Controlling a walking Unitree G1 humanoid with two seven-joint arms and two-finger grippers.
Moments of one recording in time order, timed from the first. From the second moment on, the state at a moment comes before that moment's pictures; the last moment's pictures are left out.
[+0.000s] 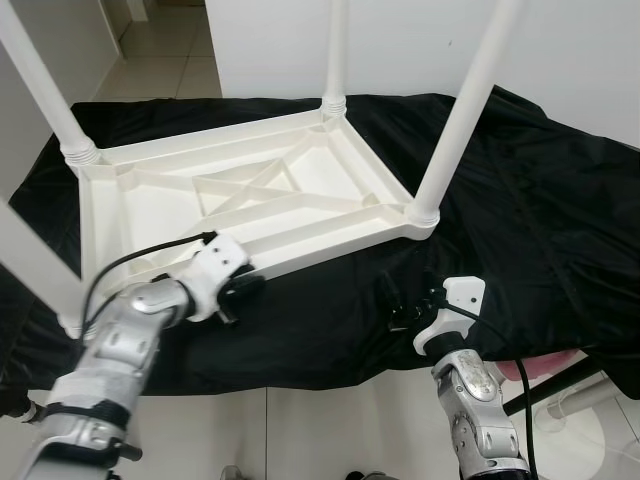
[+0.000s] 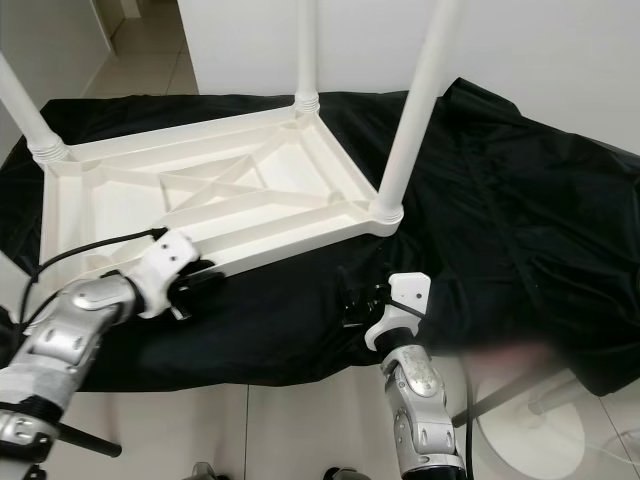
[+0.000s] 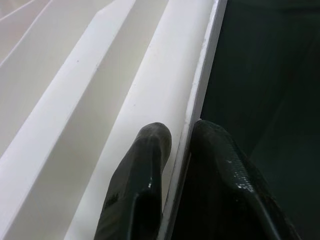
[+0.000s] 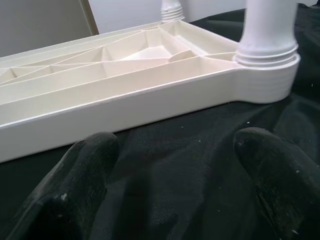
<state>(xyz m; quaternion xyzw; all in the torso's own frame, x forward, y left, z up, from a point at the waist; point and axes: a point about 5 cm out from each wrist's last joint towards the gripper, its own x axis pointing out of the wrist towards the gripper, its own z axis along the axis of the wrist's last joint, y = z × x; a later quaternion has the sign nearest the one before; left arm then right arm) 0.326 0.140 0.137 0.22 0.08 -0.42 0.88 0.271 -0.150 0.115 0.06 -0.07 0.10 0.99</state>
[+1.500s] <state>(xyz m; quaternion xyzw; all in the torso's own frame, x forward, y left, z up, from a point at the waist) 0.284 0.133 0.200 0.06 -0.09 -0.45 0.89 0.286 -0.150 0.121 0.06 -0.08 0.08 0.99</state>
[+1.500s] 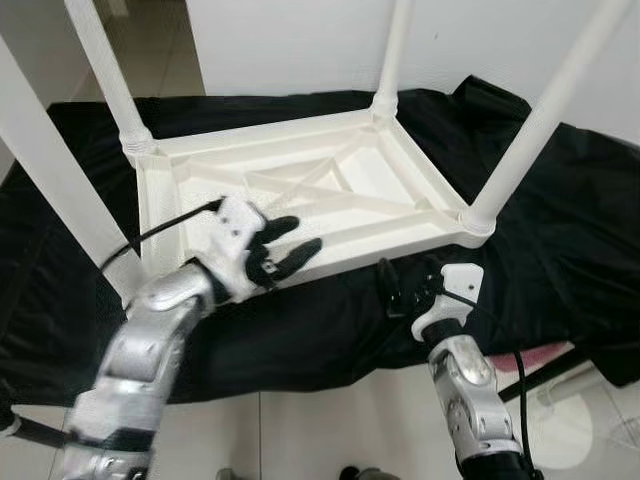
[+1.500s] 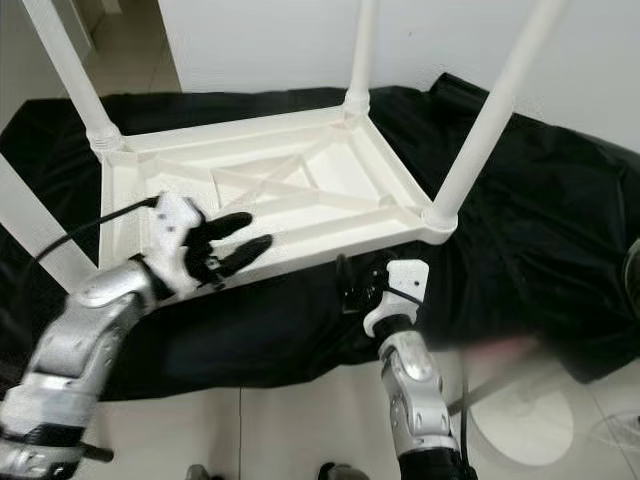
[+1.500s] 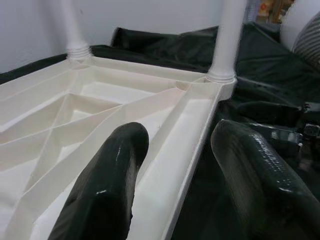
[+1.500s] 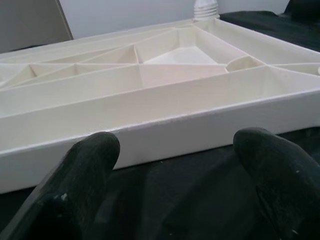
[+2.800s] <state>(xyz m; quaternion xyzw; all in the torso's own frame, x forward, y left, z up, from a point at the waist) 0.193 0.262 0.203 0.09 0.01 -0.37 0.92 0.311 -0.163 0.129 0.03 -0.09 0.08 0.99</state>
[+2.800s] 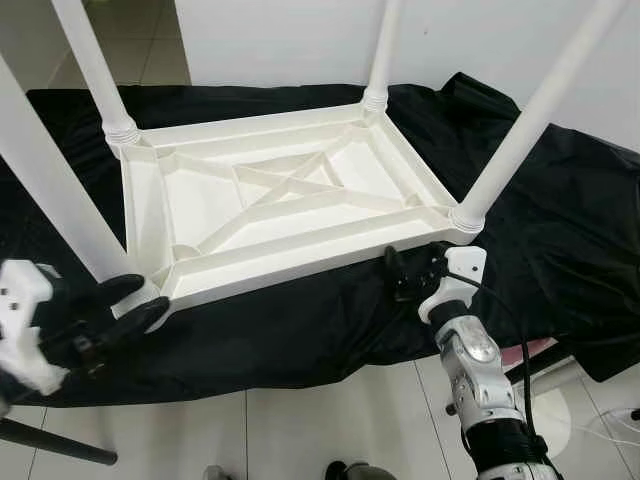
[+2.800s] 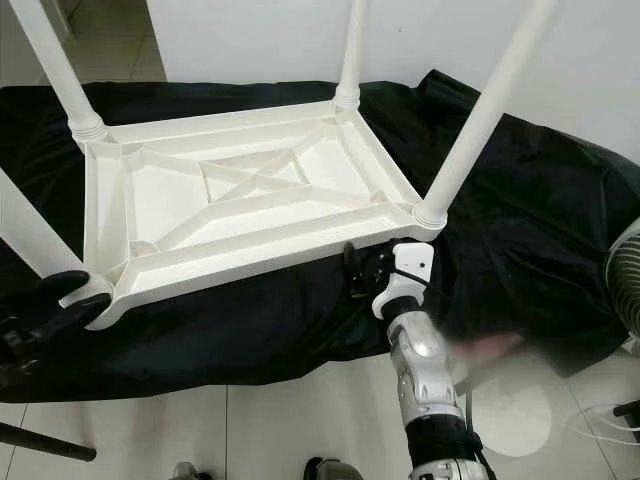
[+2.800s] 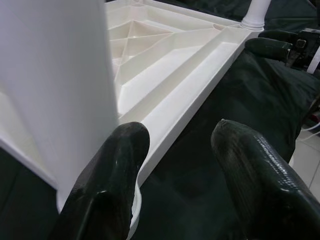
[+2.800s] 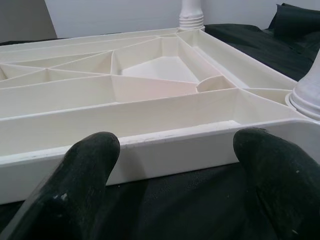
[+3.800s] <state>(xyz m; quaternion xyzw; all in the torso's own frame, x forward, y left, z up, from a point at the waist) 0.258 0.323 0.215 0.19 0.00 -0.28 0.94 0.316 -0.165 0.127 0.04 -0.10 0.06 0.99</state>
